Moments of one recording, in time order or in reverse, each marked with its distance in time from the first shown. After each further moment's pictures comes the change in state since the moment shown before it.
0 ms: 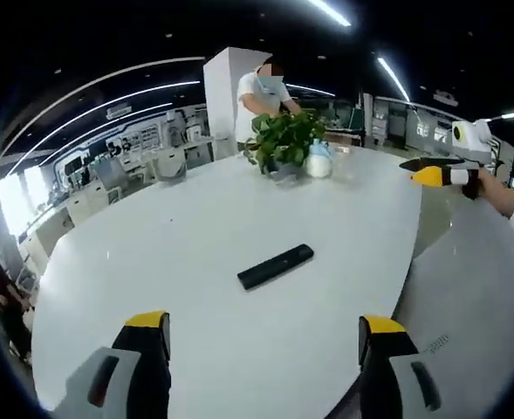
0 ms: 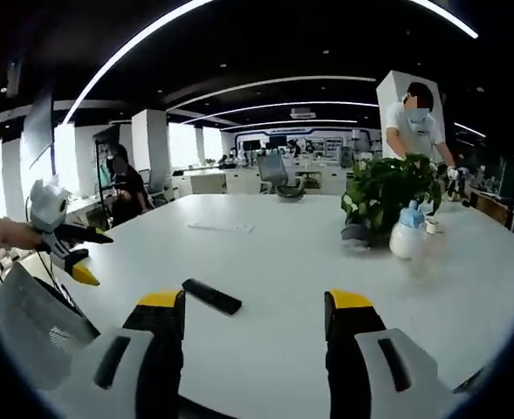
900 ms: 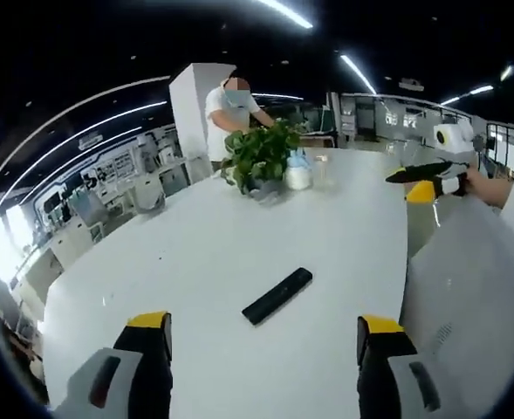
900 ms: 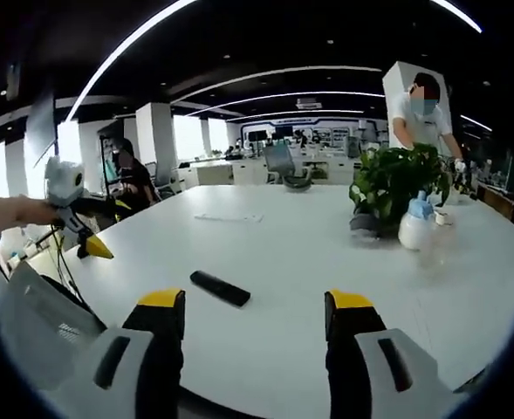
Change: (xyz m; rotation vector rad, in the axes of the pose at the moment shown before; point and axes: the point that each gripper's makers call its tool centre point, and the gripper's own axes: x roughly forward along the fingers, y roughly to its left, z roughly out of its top) left arm -0.005 0.019 0.043 0.210 -0.040 -0.062; right arm 0.003 0.010 -0.006 0.043 0.038 0.069
